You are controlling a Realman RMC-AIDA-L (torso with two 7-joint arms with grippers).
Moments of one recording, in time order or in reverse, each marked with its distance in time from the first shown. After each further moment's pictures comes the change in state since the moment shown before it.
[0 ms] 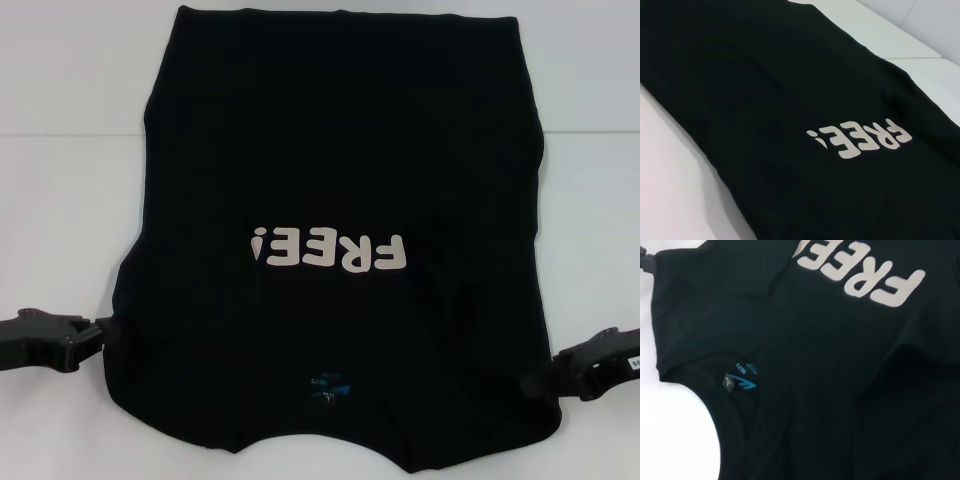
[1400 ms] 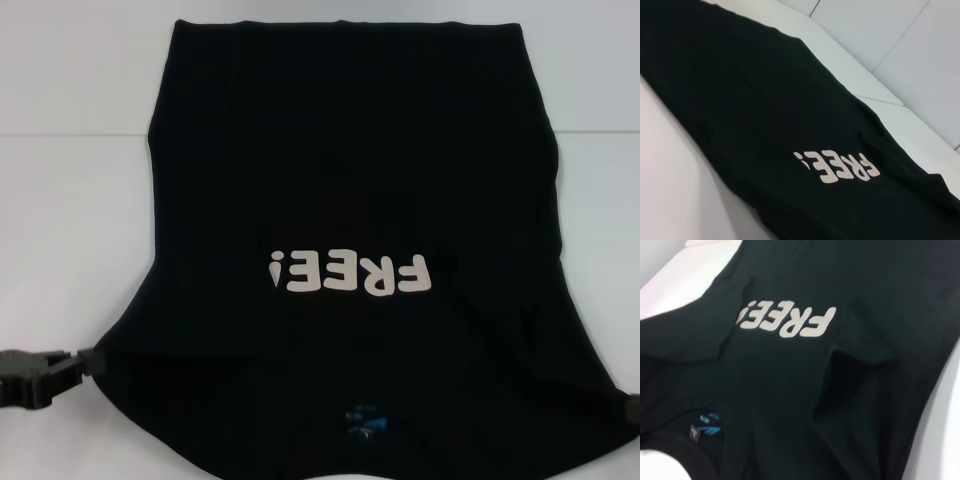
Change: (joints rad) left arm 0.071 -0.003 -0.166 0.000 0.000 0.224 -0.049; right arm -0.265 0.005 0.262 -0.080 0.142 -0.079 -0.155
